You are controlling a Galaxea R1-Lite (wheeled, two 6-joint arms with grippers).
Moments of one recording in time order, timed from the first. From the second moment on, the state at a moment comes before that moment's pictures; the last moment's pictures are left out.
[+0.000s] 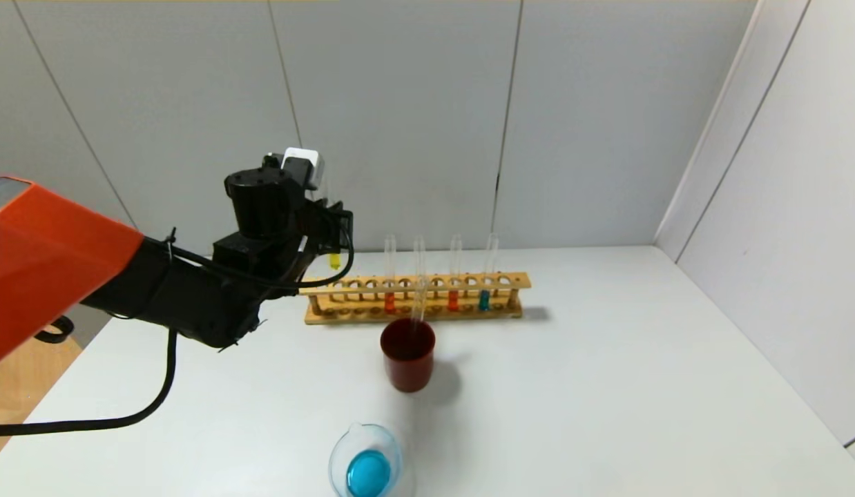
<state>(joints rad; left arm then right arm) -0.40 2.00 -1.08 -0.92 0.26 0.07 0.00 0.00 0.00 0.00 0.00 0.01</state>
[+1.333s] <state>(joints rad) -0.43 1.25 -0.70 -0.54 0.25 0.13 0.00 0.00 0.00 0.00 0.00 0.01</state>
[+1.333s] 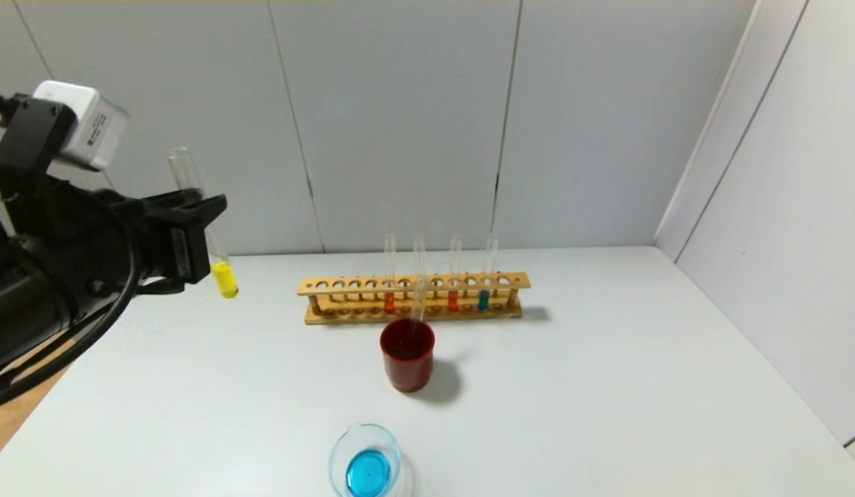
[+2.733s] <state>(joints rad) -0.62 1.25 -0.26 -0.55 0.23 0.51 0.00 0.00 0.00 0.00 0.00 0.01</state>
